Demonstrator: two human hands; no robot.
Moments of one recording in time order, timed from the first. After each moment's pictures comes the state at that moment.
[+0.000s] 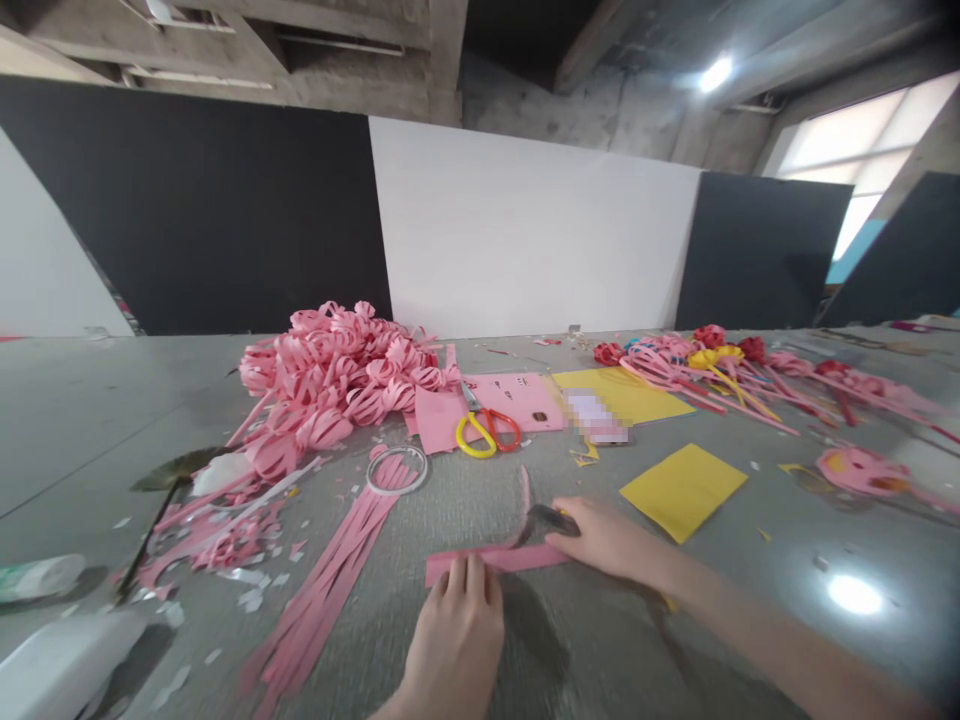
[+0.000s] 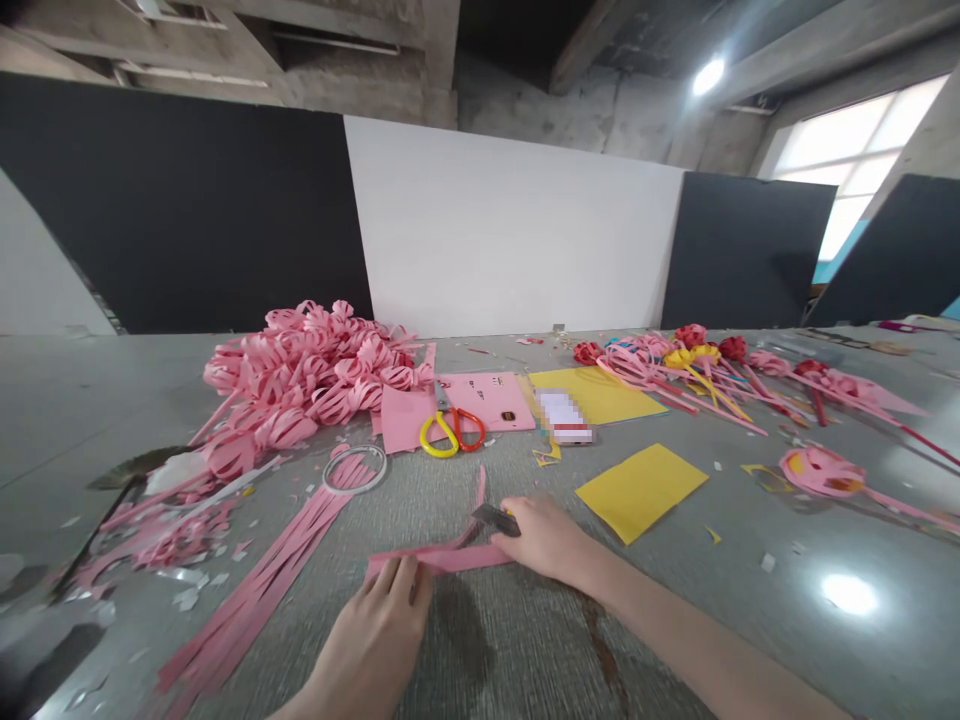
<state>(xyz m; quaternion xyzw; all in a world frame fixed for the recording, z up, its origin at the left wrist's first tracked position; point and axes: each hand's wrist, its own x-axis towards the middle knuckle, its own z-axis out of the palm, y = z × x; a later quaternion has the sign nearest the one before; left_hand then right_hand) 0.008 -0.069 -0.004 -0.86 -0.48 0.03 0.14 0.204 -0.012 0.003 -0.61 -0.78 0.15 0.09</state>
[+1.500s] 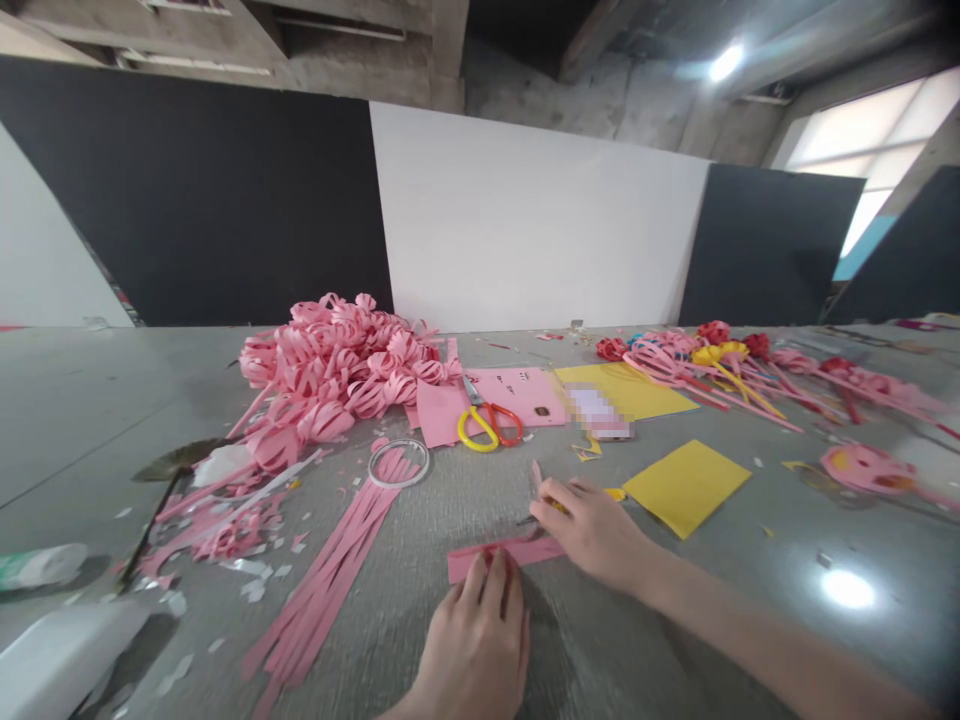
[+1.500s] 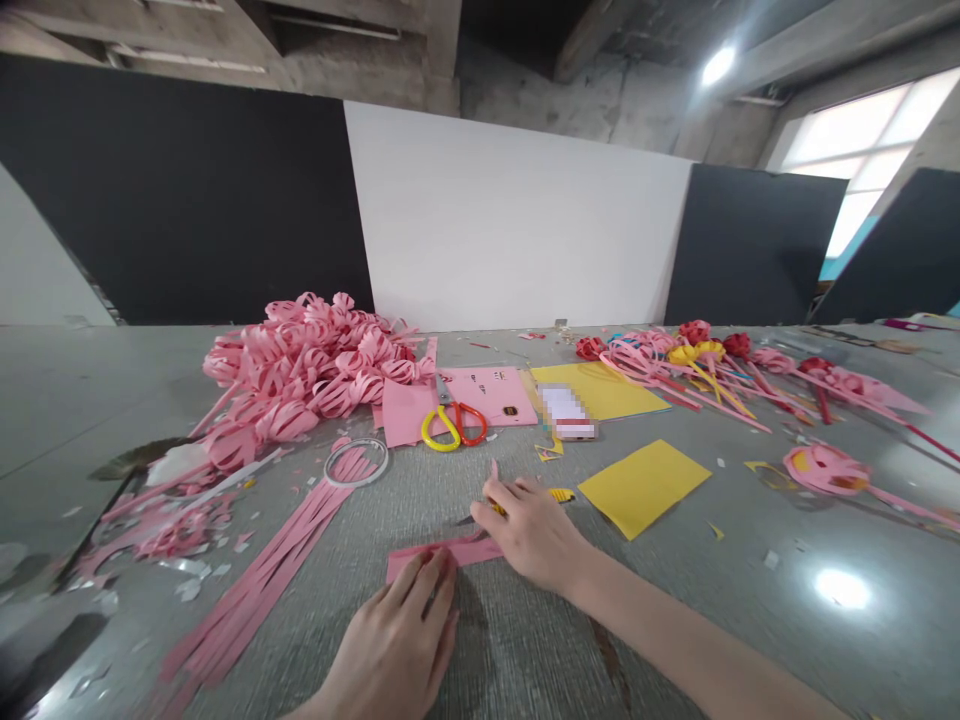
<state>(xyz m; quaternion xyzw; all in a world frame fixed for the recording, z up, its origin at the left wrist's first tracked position) 0.008 -0.071 -0.030 -0.89 -0.40 -0.14 0.16 0.197 -0.014 -0.004 -0.38 -0.90 -0.18 0.14</state>
